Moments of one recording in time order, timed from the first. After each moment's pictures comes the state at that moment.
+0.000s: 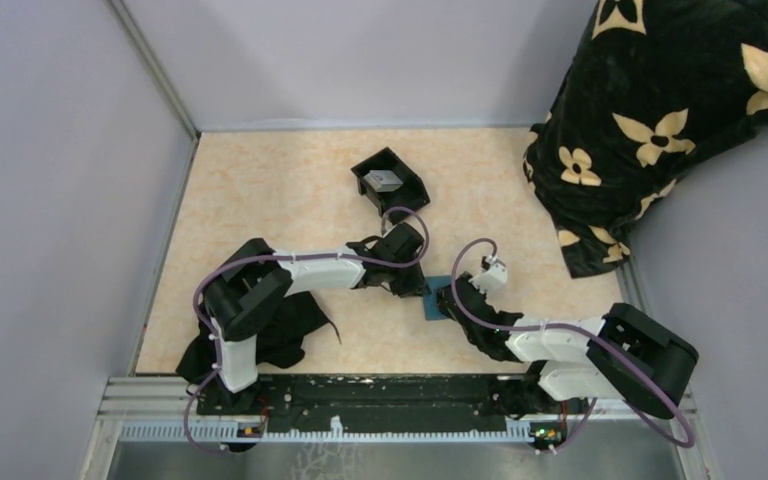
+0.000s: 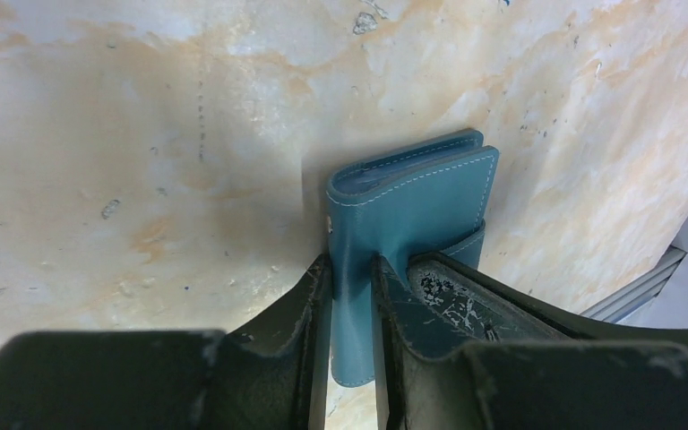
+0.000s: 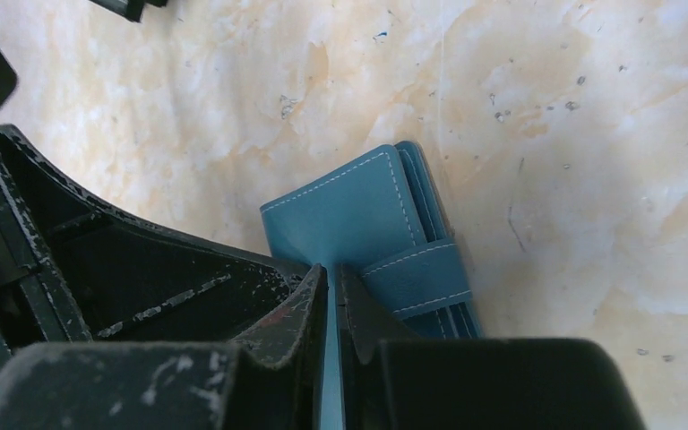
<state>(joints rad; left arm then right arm) -0.93 1.90 1.12 -0.16 0.01 -1.09 0.92 1.23 0.21 0.38 0.59 1.21</state>
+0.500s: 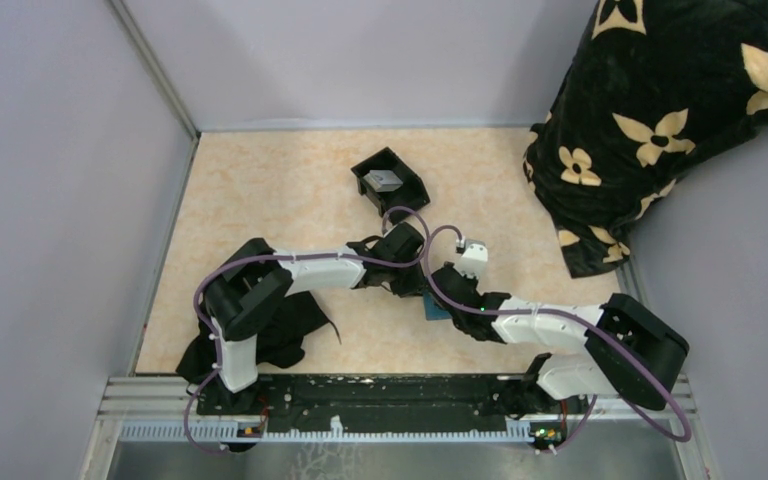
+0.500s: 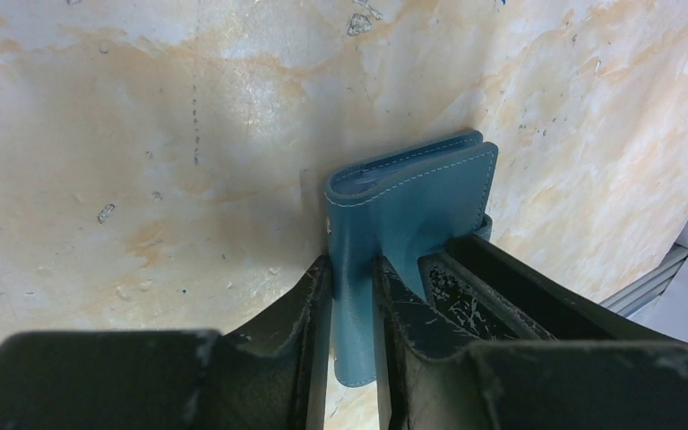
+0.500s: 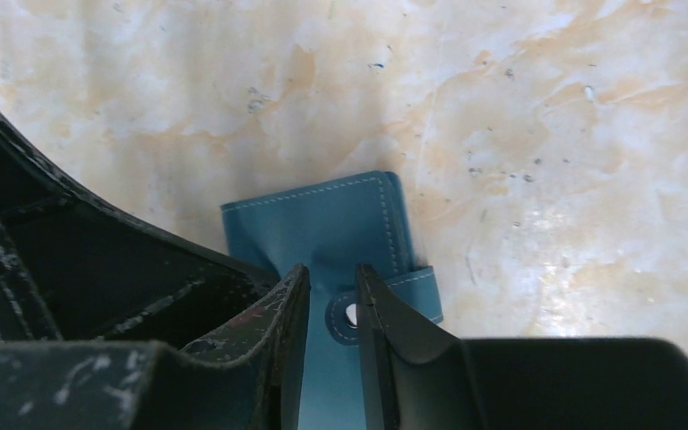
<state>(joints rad) -0.94 1.91 1.14 -0.16 0.02 -1.08 0.92 1.27 0.44 0.01 0.63 0.90</state>
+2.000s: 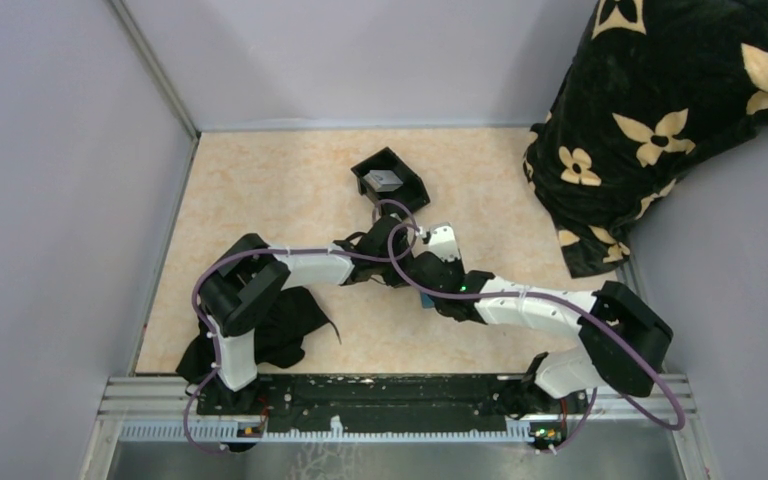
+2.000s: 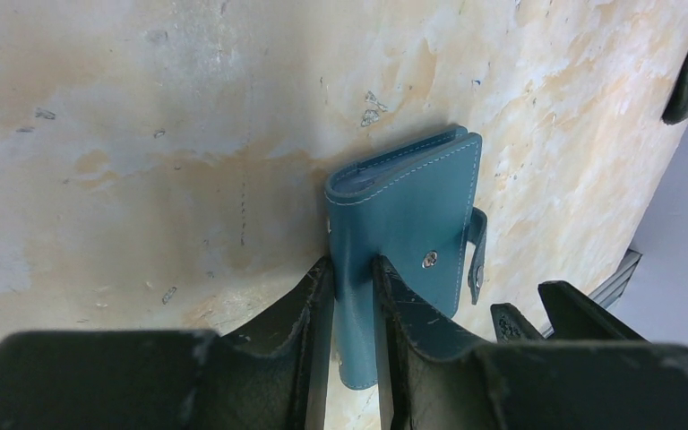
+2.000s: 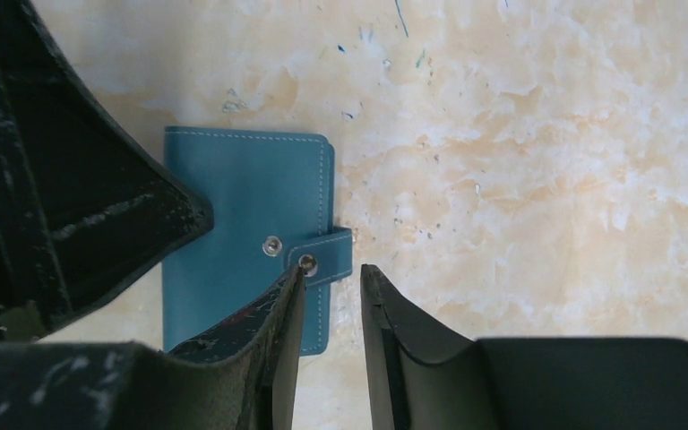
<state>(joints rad) -0.85 1.90 1.05 0.02 0.08 -1.04 0.96 1.35 0.69 -0.33 0.73 0.49</state>
